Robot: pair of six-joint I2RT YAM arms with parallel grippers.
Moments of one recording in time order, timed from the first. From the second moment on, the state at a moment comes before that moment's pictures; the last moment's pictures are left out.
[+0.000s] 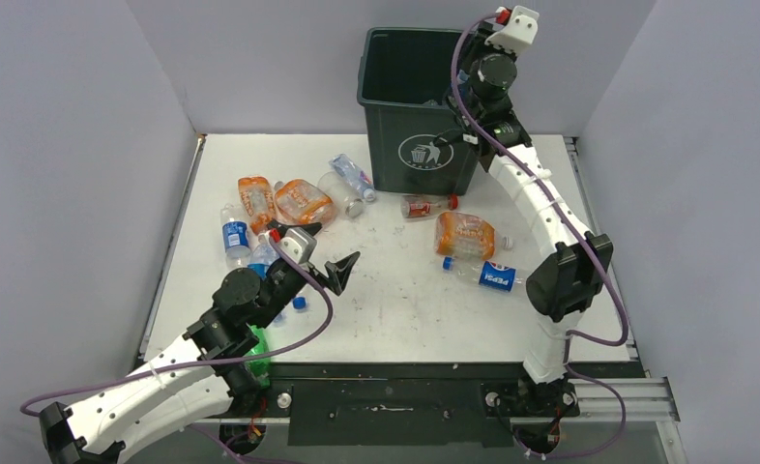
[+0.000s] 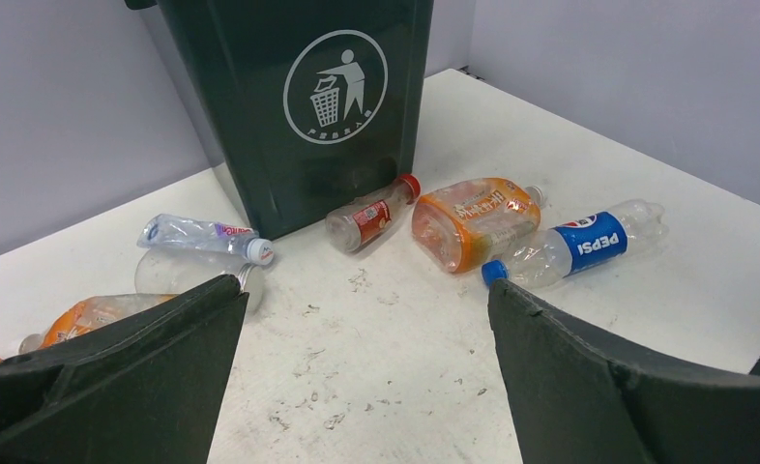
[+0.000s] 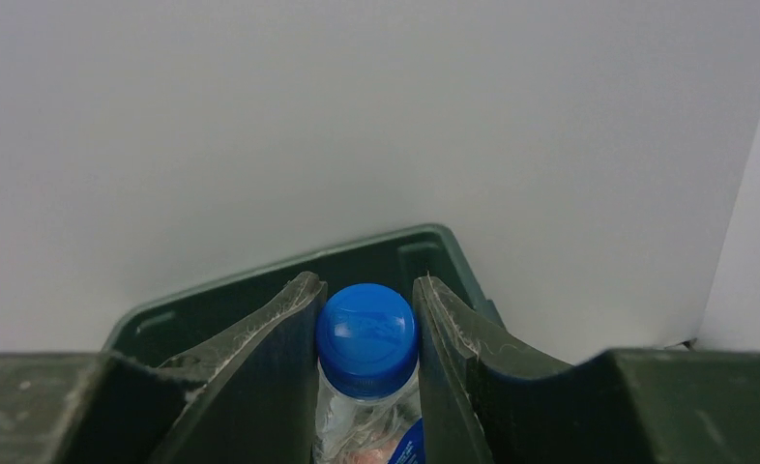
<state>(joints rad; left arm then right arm) -0.88 0.65 0.58 0.18 -0.20 0.02 0.38 1.87 2.00 0.23 0.62 0.07</state>
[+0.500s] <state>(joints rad) -0.88 0.65 0.58 0.18 -0.20 0.02 0.37 1.89 2.00 0.10 0.68 0.10</state>
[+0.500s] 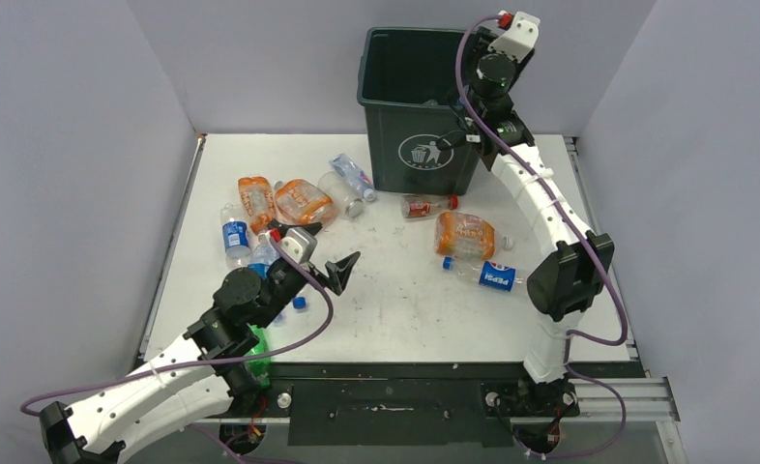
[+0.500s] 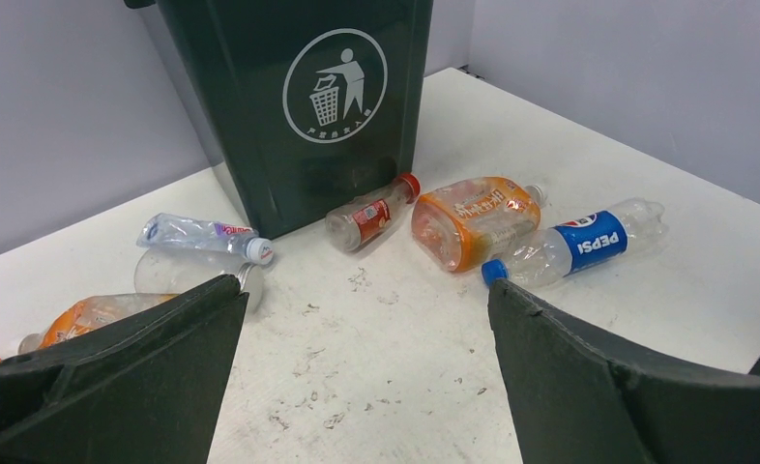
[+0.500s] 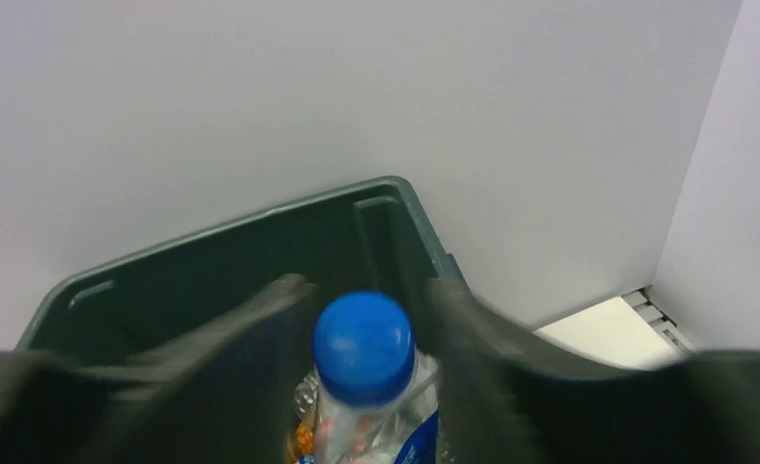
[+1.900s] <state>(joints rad) -0.90 0.71 0.58 0.17 -0.21 0.01 0.21 0.94 0.67 -0.29 0.46 0.62</state>
